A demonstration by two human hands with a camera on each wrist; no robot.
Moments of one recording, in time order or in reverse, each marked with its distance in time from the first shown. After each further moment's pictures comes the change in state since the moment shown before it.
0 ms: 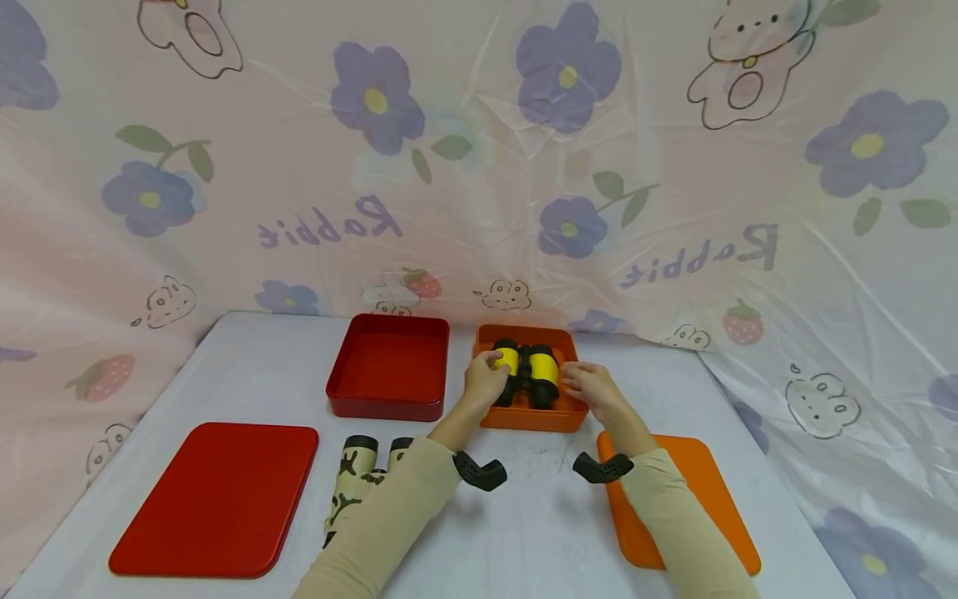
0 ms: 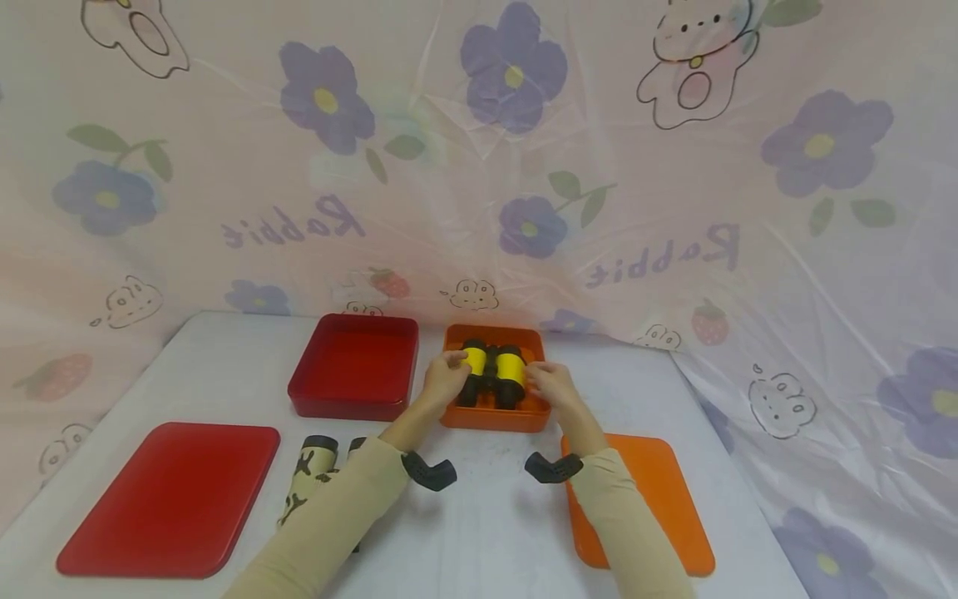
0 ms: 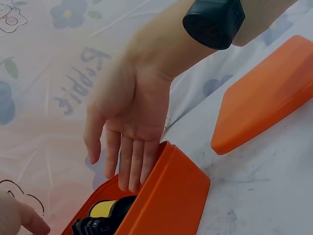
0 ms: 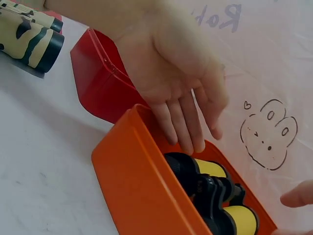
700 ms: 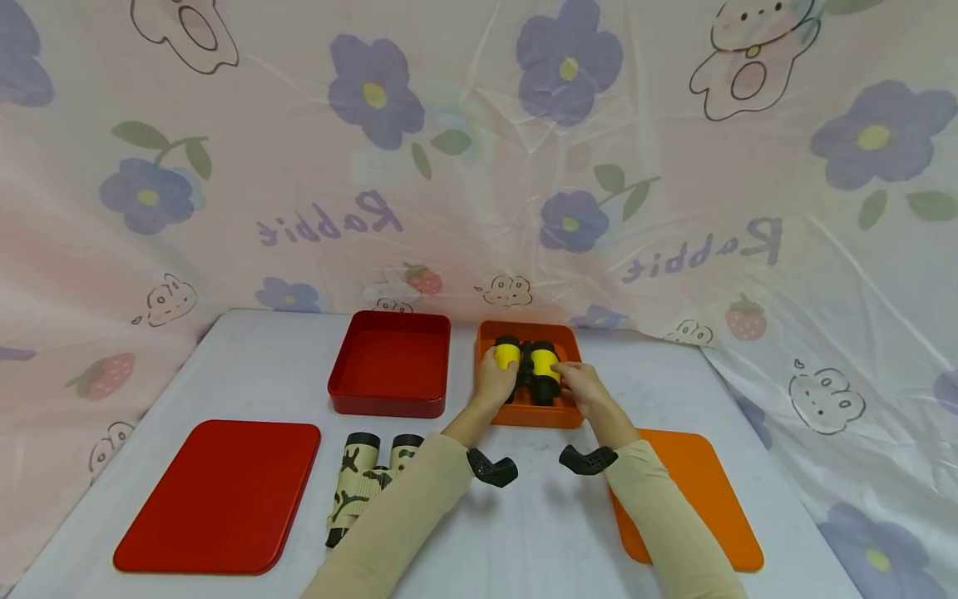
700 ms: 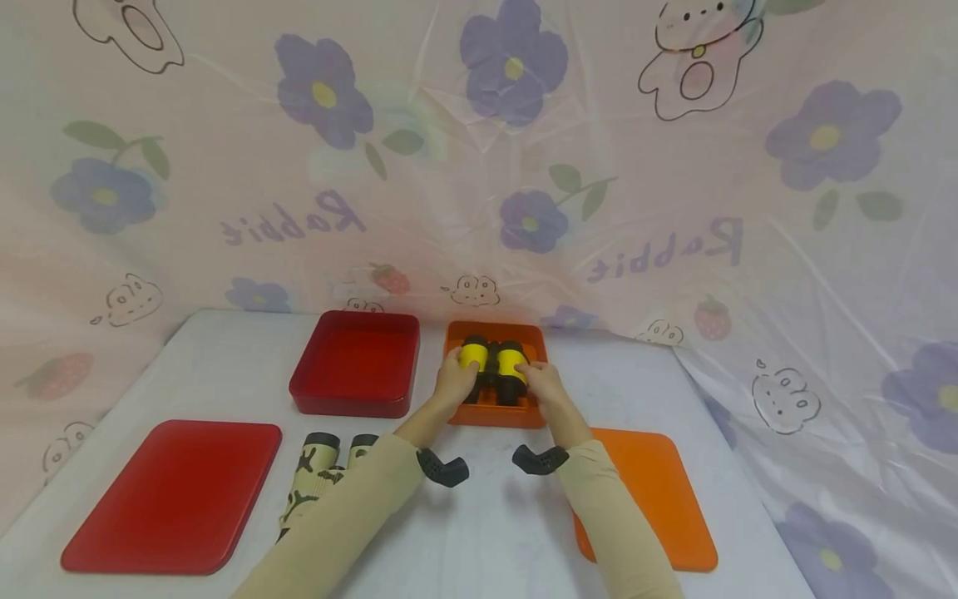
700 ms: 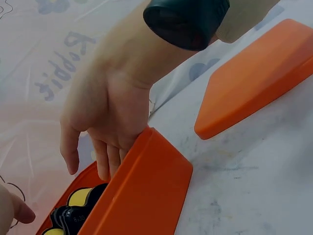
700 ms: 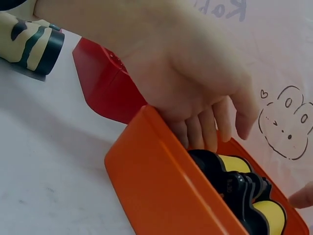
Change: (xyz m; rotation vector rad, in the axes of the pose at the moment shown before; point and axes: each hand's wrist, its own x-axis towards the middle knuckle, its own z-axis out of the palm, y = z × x) left_hand 0.008 -0.009 0.020 0.000 0.037 0.030; right_hand 0.016 0.004 0.021 0.065 0.097 0.099
